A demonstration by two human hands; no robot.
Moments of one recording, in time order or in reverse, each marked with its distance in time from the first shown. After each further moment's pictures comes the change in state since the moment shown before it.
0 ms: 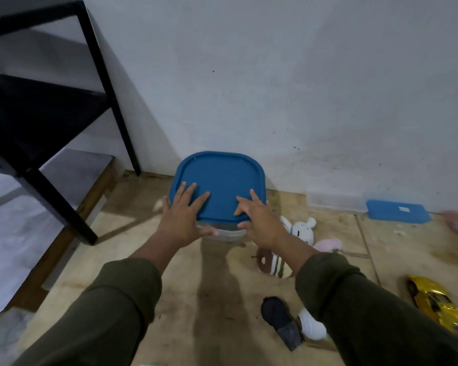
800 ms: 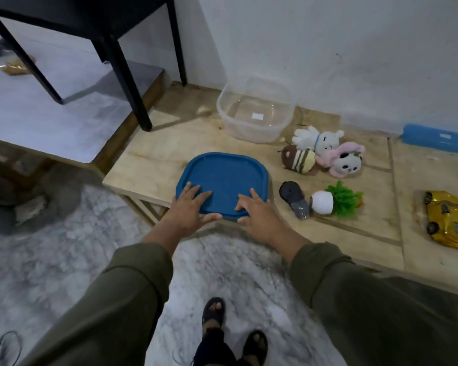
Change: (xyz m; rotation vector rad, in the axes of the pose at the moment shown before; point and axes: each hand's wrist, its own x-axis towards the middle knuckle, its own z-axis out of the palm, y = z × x) left_hand -0.250 0.004 0.095 -0.169 -0.227 -0.186; right_hand -0.192 -0.021 0.145 0.041 -0.273 -0.046
